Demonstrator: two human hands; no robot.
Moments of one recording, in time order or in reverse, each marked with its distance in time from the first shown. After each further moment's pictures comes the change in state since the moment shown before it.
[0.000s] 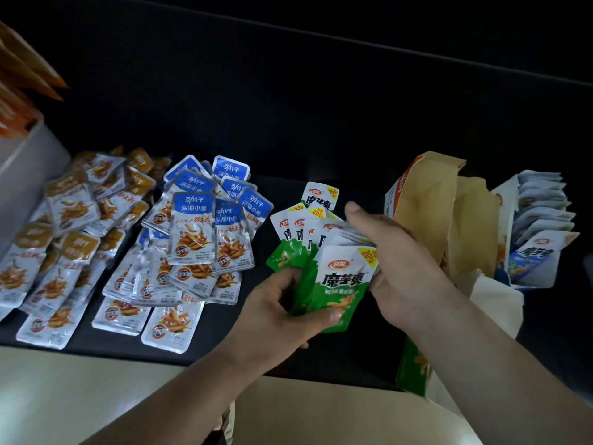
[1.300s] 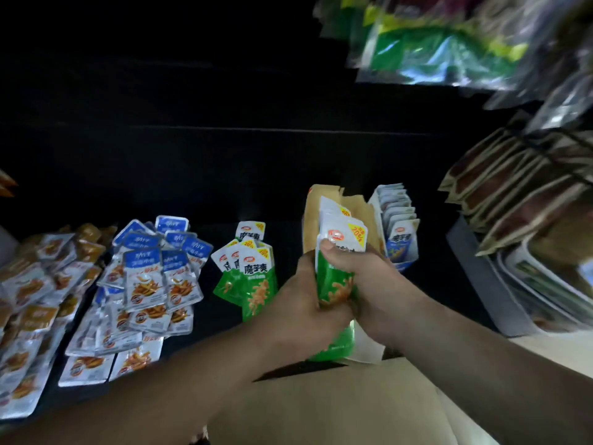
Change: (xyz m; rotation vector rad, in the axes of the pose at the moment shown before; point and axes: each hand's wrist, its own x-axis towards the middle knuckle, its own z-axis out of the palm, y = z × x) left_hand -0.050 0.114 0.089 0.282 -0.355 0.241; right_hand -0.119 -0.029 -0.067 0.097 0.041 -0.148
